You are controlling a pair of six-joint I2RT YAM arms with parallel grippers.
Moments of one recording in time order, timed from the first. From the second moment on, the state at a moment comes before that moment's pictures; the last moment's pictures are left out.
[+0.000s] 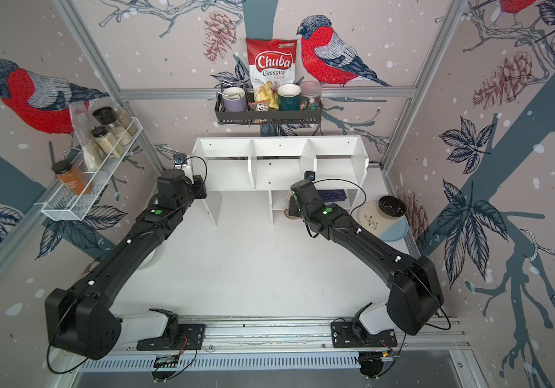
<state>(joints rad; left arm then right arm) -0.24 1.31 1.11 -0.16 -0.19 -0.16 0.62 1.40 1.16 -0.43 0.28 0.53</state>
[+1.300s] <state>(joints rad) -0.20 1.33 1.12 -0.13 -0.13 -0.14 0.21 1.16 1.04 -0.52 0.24 0.48</state>
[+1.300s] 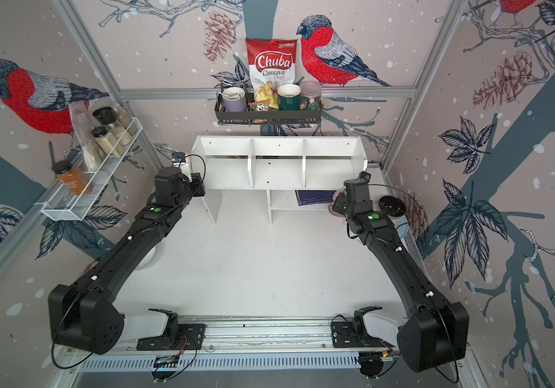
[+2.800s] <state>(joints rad) -0.21 1.32 1.11 -0.13 -0.13 -0.14 0.36 1.38 0.80 -0.20 0.15 0.47</state>
